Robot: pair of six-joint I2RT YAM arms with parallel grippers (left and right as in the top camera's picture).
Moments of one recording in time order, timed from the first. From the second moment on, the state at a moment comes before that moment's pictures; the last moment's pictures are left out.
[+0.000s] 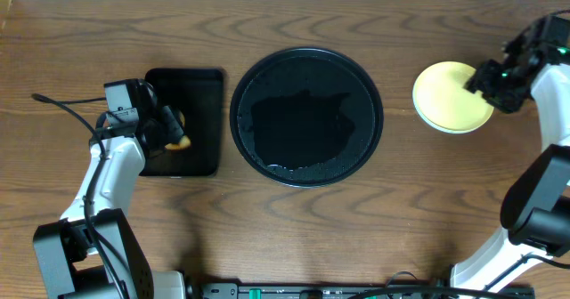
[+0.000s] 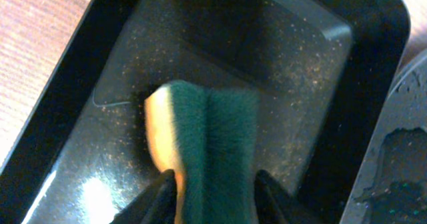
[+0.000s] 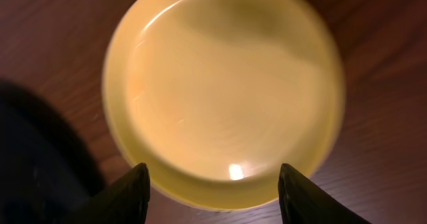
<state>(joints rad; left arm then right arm) 0.21 1.57 0.91 -0.41 0.17 -0.31 -0.30 1.95 1.60 -0.92 -0.21 0.23</state>
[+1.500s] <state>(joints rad) 0.21 1.57 0.91 -0.42 0.17 -0.31 0.01 1.95 1.60 -0.96 -0.24 0.23</state>
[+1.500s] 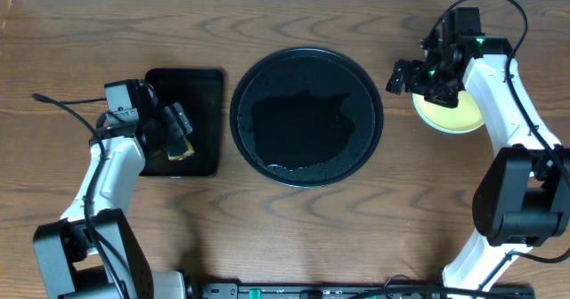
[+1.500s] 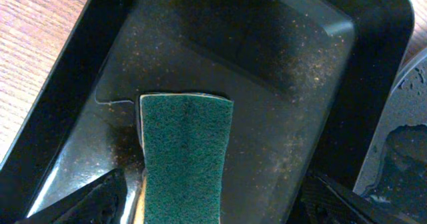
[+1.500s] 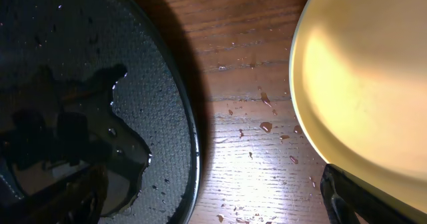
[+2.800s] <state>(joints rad) 0.22 1.57 0.91 -0.42 0.17 -0.31 0.01 0.80 1.45 -0.84 -0.21 0.14</state>
